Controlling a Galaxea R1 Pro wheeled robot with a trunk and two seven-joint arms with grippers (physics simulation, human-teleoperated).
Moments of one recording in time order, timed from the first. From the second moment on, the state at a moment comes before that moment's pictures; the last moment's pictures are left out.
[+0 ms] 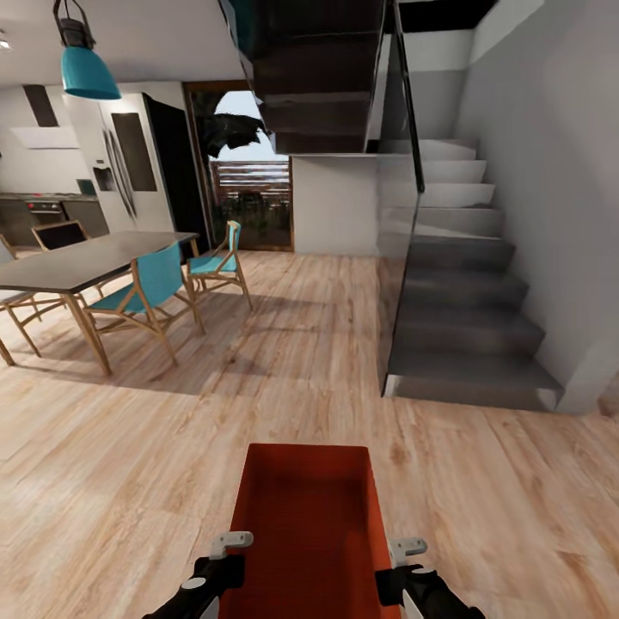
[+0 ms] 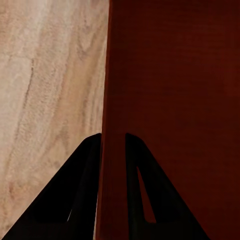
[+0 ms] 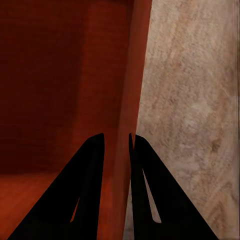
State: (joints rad) left arm -0.49 -0.09 -0.01 -0.23 0.04 -0.06 0.08; right arm -0.44 0.07 0.08 -0.41 0.03 0.29 -0.02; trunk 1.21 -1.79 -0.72
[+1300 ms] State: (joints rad) left arm -0.49 -0.09 -0.02 -0.23 0.04 -0.06 0.08; right arm -0.44 0.07 0.08 -0.41 0.03 0.29 -0.02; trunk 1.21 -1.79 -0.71
